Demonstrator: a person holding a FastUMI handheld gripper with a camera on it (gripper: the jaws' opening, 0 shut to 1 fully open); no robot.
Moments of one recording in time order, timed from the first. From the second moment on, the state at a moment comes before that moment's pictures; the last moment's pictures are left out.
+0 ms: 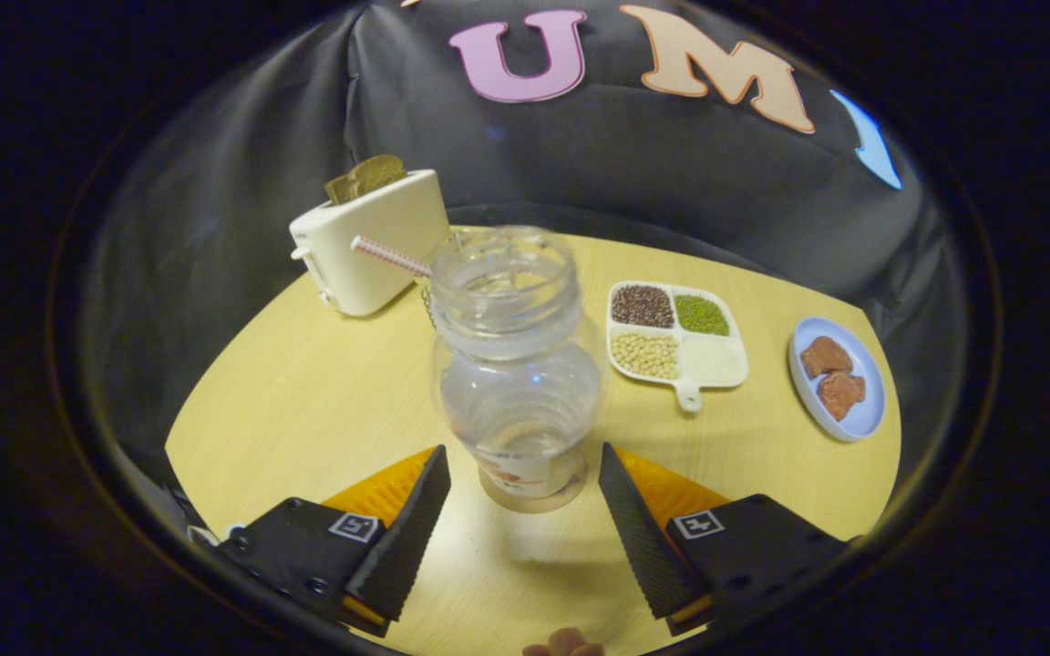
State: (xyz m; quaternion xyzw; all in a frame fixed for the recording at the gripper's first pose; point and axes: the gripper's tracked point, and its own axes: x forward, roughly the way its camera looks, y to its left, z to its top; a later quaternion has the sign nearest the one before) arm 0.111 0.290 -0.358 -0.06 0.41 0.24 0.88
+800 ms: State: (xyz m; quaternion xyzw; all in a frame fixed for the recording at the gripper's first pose) arm 0.117 0.168 -0.061 0.00 0.16 0.12 0.98
